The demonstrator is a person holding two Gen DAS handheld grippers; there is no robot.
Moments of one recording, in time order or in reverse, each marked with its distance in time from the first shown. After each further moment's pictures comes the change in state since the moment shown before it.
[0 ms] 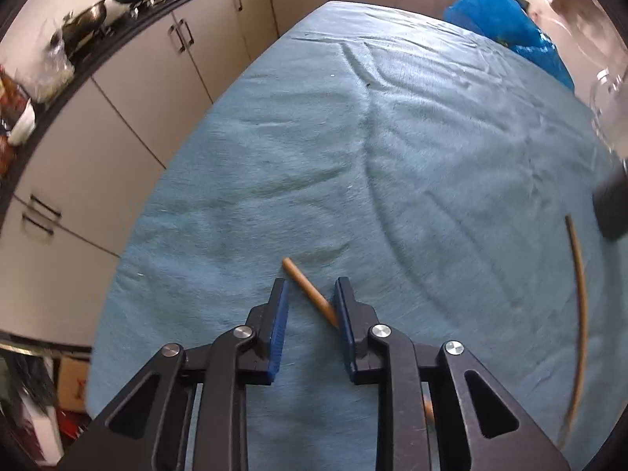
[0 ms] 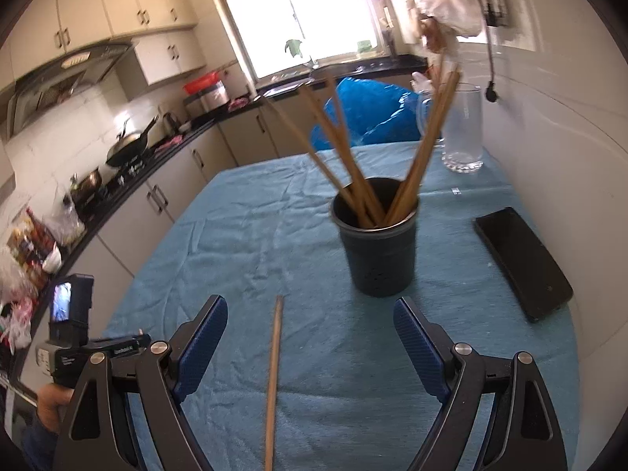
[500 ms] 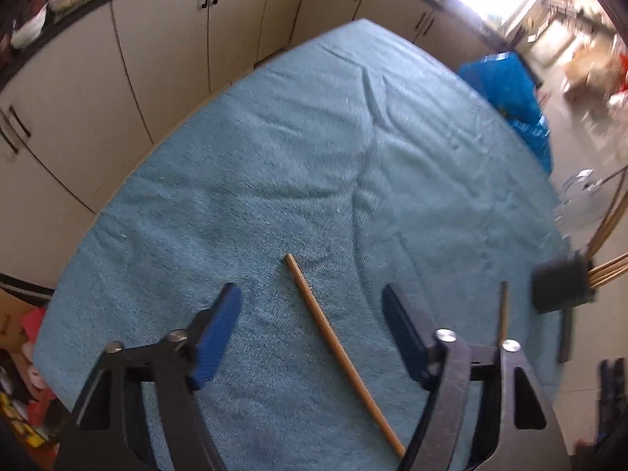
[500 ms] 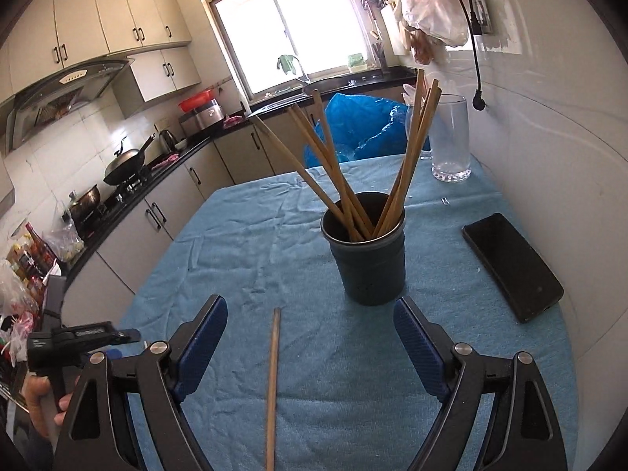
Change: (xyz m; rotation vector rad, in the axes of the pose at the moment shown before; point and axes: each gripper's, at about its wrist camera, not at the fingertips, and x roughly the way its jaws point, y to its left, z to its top) left arm -0.006 0.025 0.010 -0.286 0.037 -0.230; right arm -0.017 -0.010 0.000 0.043 -0.072 -0.014
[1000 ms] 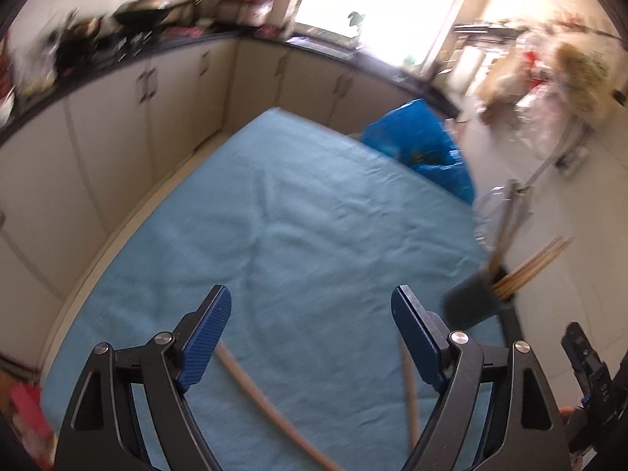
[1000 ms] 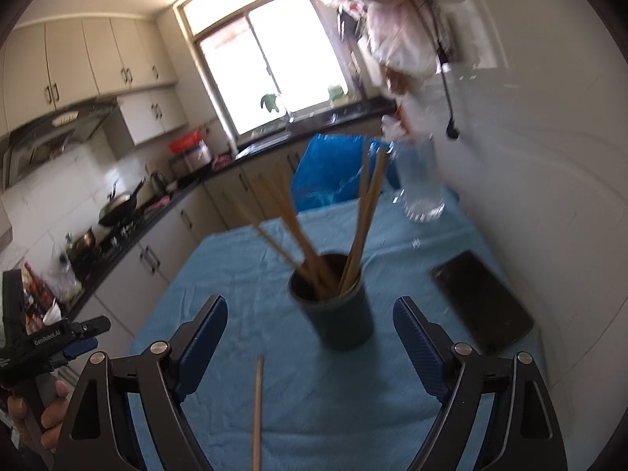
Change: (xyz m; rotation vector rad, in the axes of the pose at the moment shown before) left arm -0.087 -0.047 0.001 0.121 -0.271 -0.174; right arm -0.032 -0.024 0.021 0.064 -0.117 -0.016
